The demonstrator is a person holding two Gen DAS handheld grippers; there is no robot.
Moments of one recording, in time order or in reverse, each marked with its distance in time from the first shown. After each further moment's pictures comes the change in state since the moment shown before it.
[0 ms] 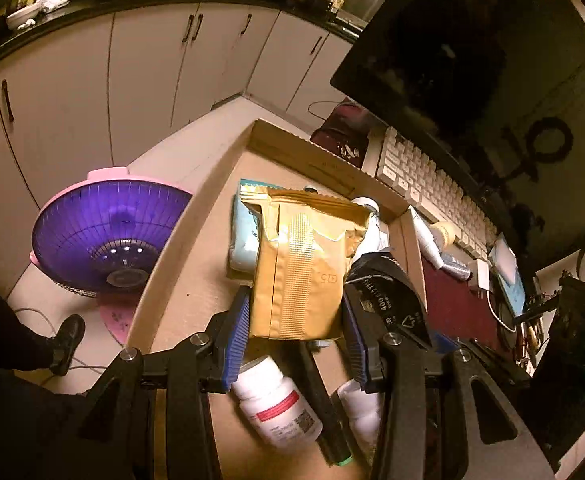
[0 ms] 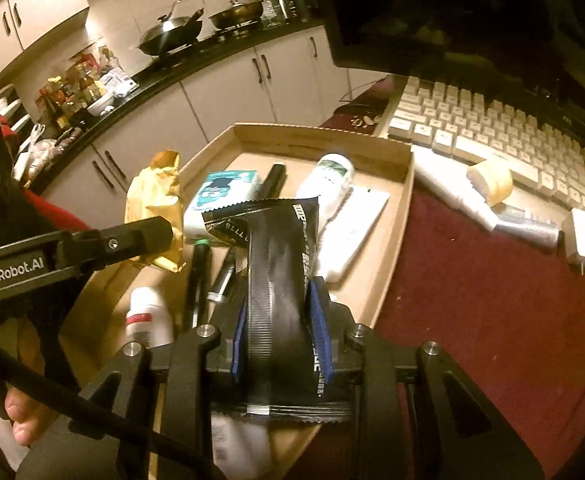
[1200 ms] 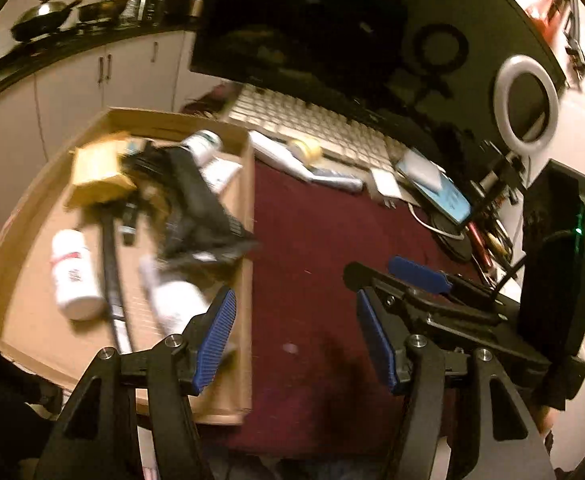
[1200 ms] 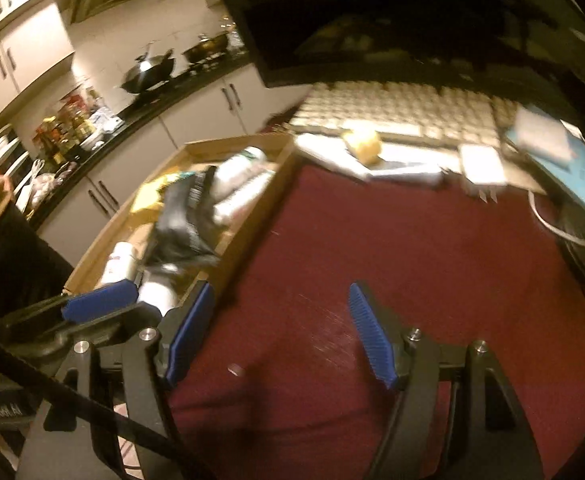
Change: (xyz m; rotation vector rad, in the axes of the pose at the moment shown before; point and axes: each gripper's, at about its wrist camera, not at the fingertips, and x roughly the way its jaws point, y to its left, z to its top) left arm -0.026 -0.136 -0.119 0.284 -0.030 -0.115; right arm -0.093 -0.094 -0.069 0.140 -0.094 -0.022
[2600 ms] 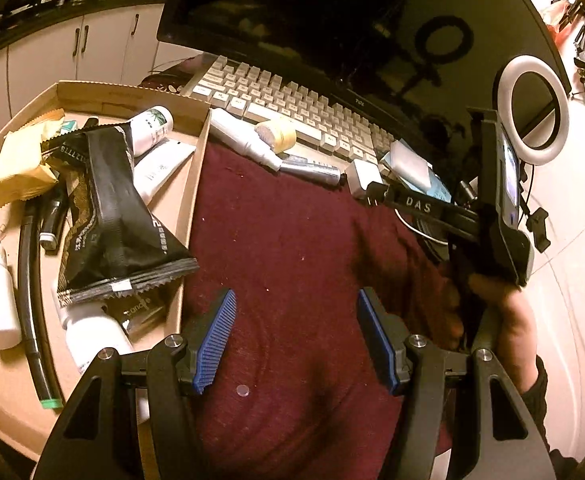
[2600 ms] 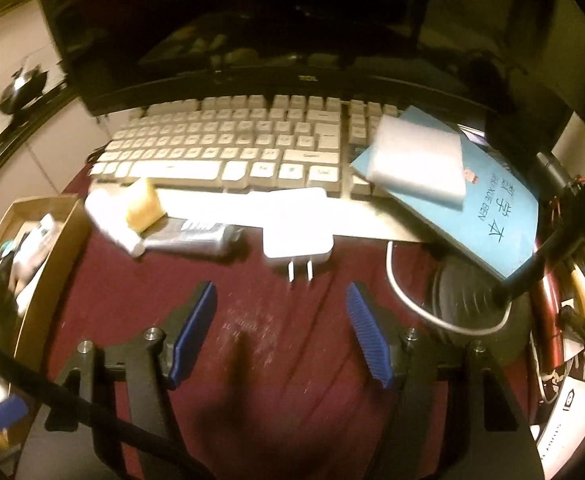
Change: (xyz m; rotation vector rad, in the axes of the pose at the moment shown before) left arm 0.047 -0.001 0.024 -0.054 0.057 -0.098; right arm 0.034 -0.103 0.078 0.096 0.015 -0.414
